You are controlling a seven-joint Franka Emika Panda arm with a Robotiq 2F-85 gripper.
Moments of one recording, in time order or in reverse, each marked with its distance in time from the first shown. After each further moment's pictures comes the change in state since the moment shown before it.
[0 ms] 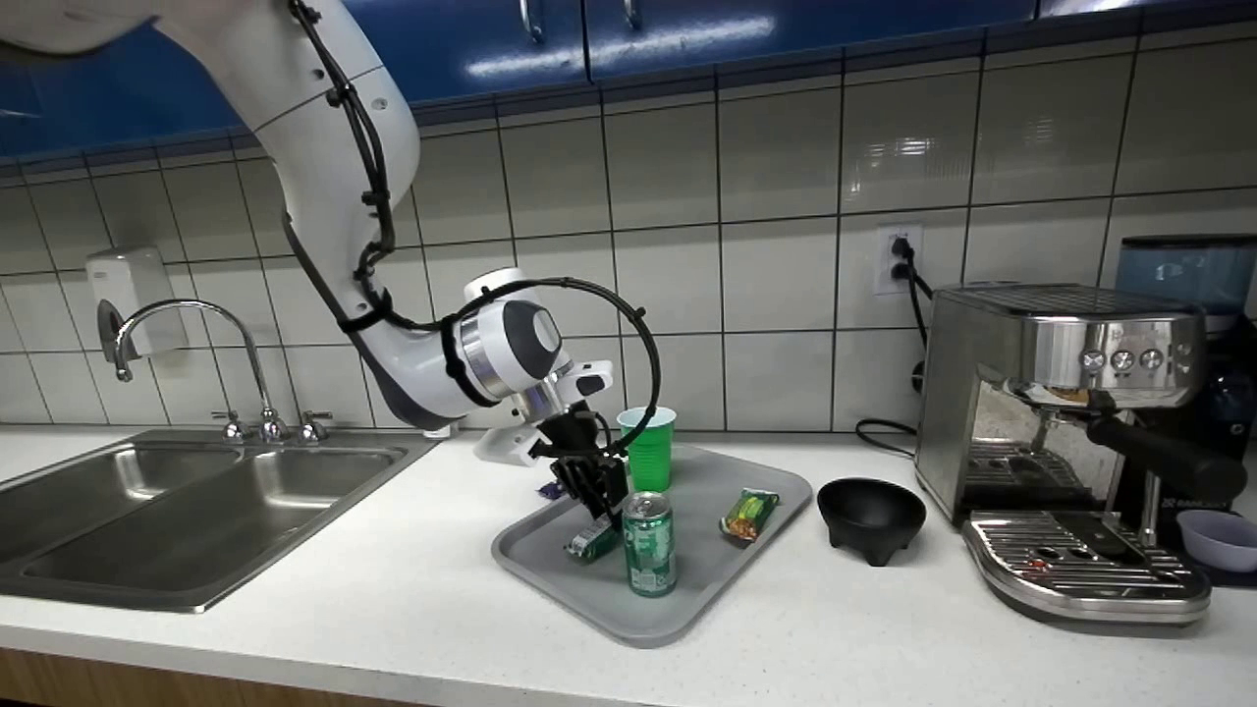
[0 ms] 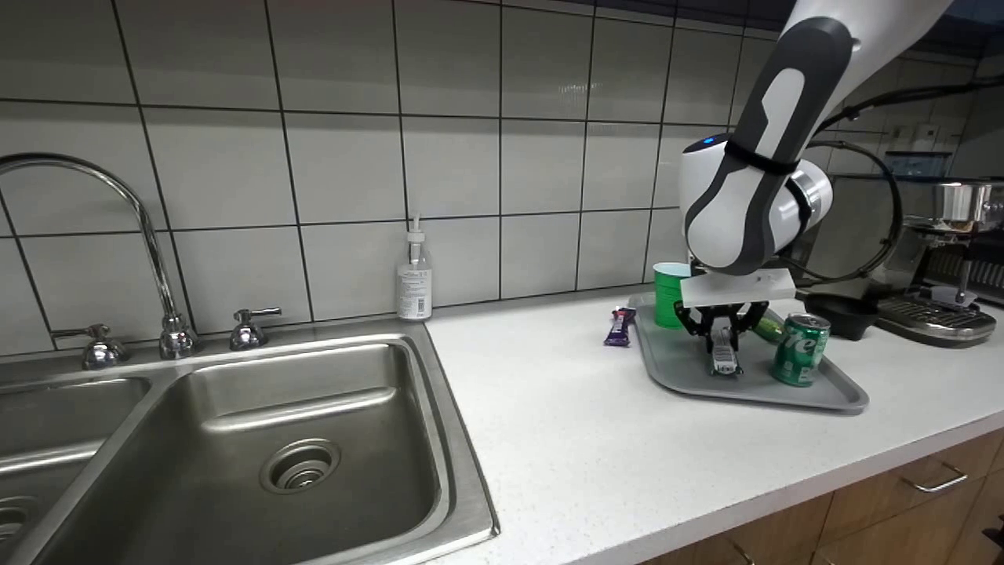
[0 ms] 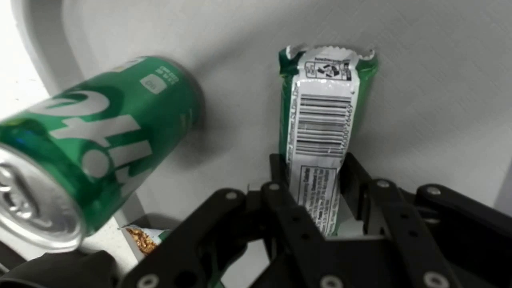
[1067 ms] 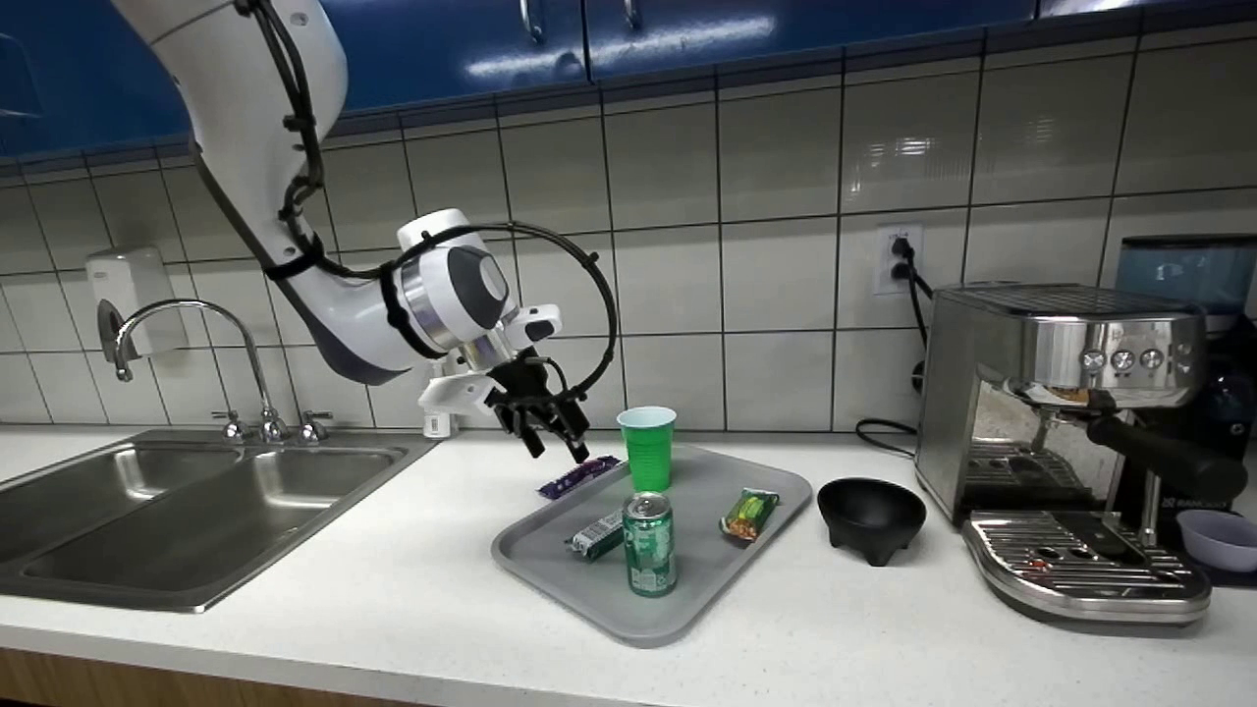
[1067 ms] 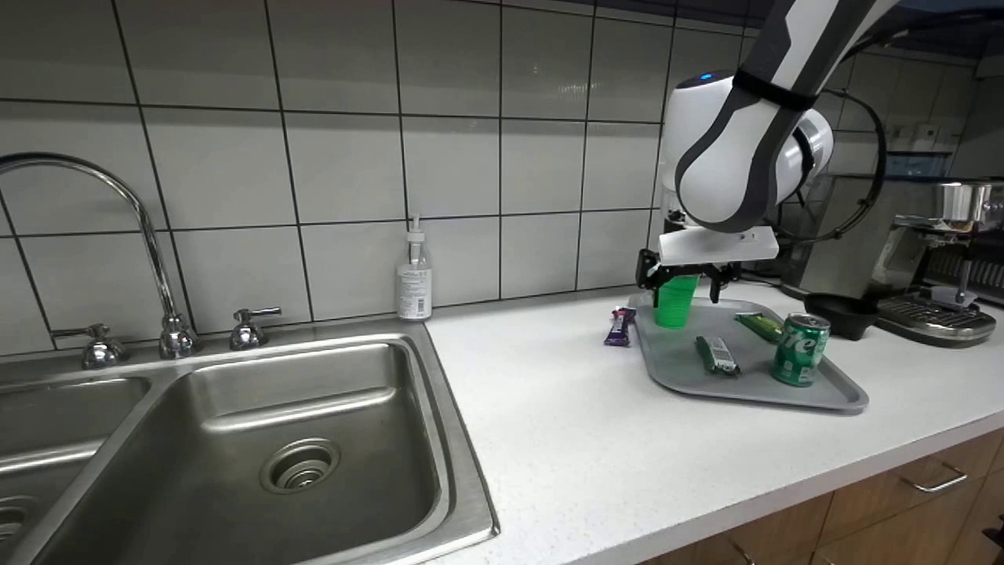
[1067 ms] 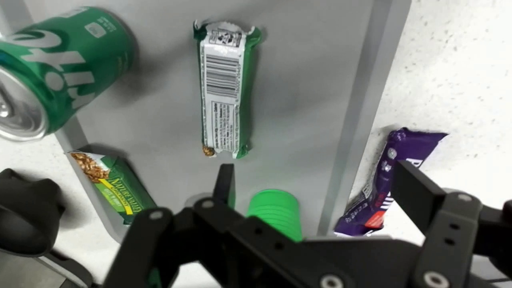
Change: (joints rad) arm 0.129 -0.189 -0.037 -0.111 -0.037 0.079 -0.028
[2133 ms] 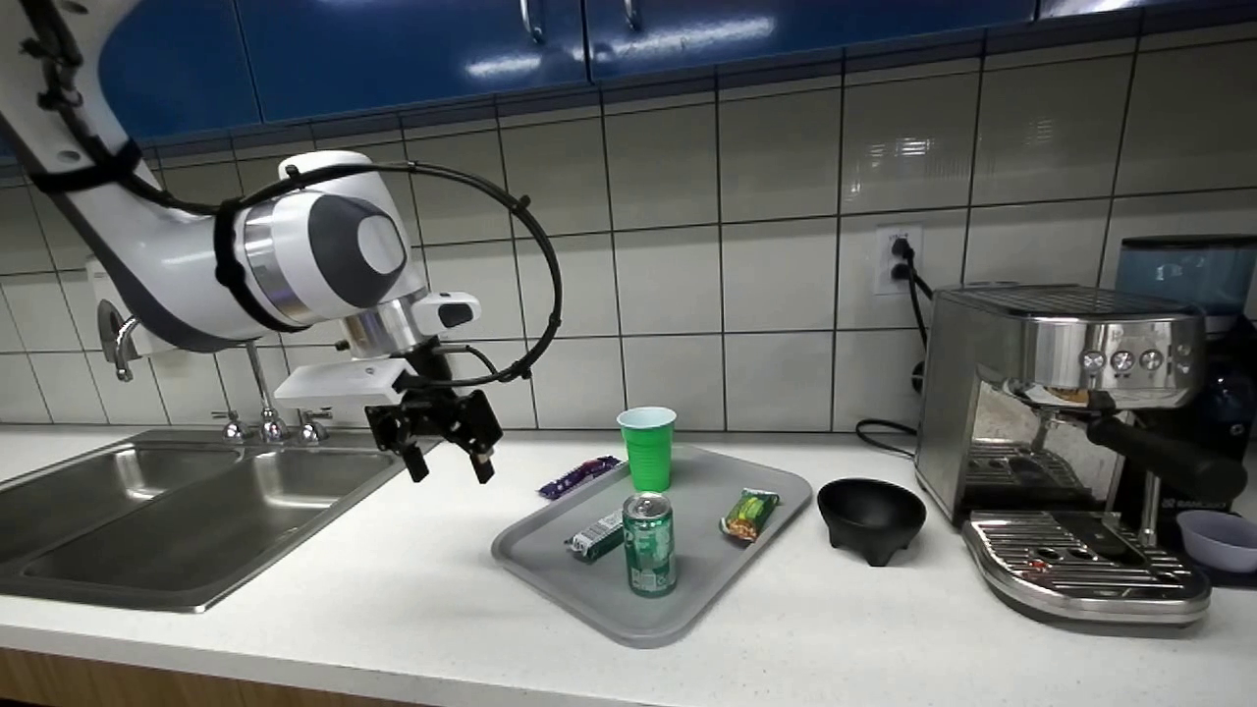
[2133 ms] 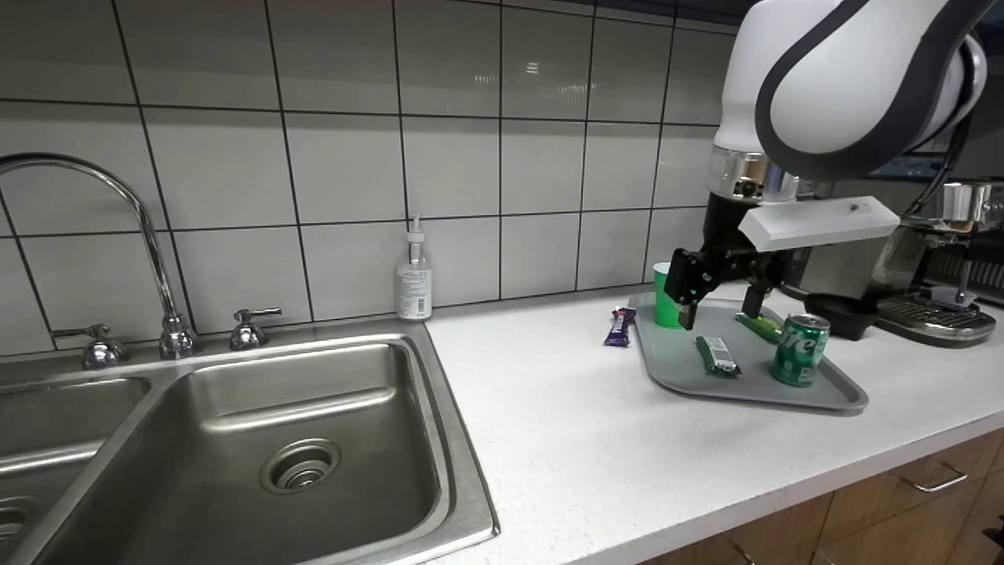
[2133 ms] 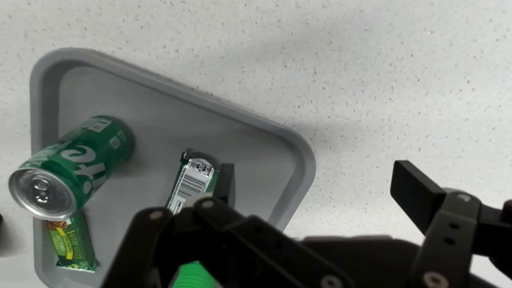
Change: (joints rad) arm -0.159 -0.435 0.249 -0.415 0.064 -0.080 -0.361
